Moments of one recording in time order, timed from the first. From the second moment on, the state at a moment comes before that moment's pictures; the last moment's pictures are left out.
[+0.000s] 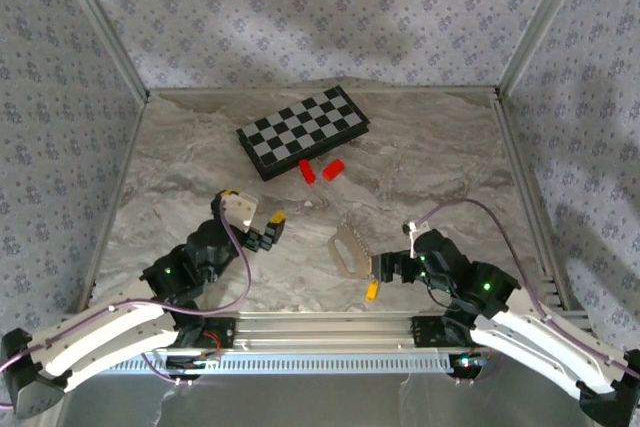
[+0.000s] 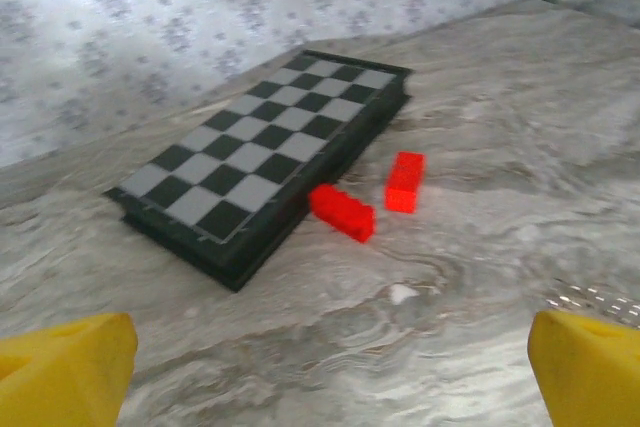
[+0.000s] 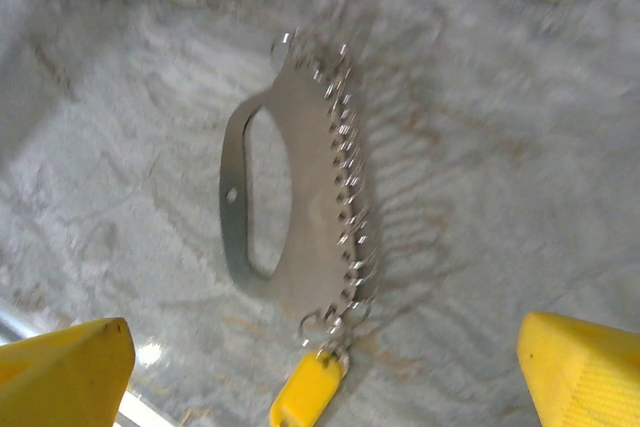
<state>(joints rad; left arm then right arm) -0.95 0.59 0.46 -0.16 -0.52 -0.07 0.87 0.47 0.43 -0.70 0.11 0.60</state>
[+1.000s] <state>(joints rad) -0.69 0.23 0.11 -0.15 -0.82 0.08 0.50 0.21 0.16 -0.27 0.84 0.14</state>
